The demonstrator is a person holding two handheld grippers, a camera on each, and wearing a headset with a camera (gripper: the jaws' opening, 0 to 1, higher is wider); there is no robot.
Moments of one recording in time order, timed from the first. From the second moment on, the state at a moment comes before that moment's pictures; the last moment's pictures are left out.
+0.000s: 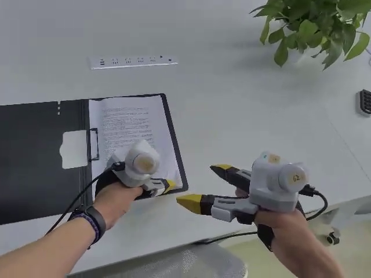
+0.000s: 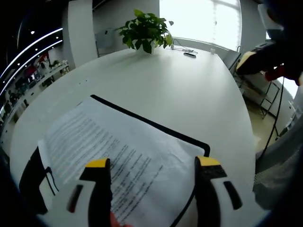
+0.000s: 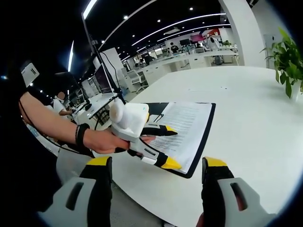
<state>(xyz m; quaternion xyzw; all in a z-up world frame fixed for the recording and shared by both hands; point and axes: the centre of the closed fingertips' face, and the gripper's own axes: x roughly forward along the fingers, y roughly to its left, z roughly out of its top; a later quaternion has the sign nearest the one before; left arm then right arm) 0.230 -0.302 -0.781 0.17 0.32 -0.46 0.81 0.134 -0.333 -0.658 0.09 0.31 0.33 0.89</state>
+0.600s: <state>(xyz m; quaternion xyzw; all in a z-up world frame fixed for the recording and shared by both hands) 0.237 -0.297 -0.780 0.16 0.32 -0.46 0.81 0.146 -0.332 -0.668 0.10 0.32 0.34 0.88</state>
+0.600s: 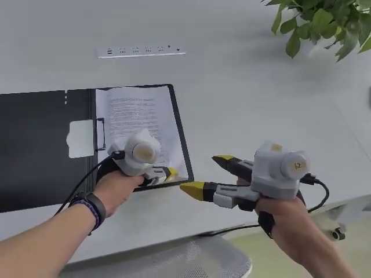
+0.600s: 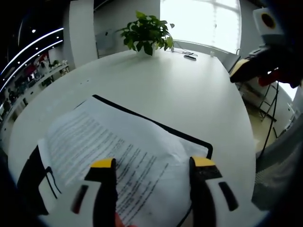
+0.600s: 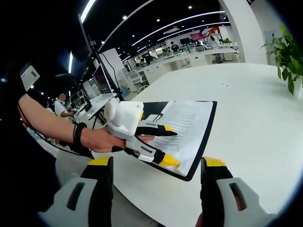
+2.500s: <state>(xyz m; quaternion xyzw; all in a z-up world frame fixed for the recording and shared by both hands) 0.230 -0.306 -0.775 0.11 0.33 -0.46 0.81 0.168 -0.331 -0.679 0.10 0.32 0.36 0.87</state>
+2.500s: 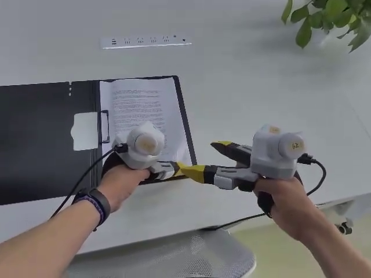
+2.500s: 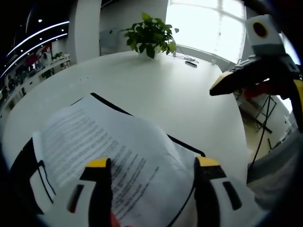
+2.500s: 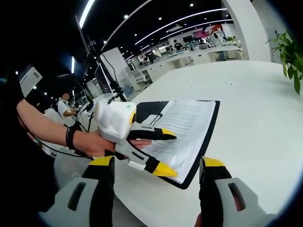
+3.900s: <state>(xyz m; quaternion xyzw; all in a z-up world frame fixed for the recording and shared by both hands) 0.225 -0.302 -0.775 0.11 0.33 -0.47 0.81 0.197 -0.317 -0.747 0.23 0.38 0.33 0.83</state>
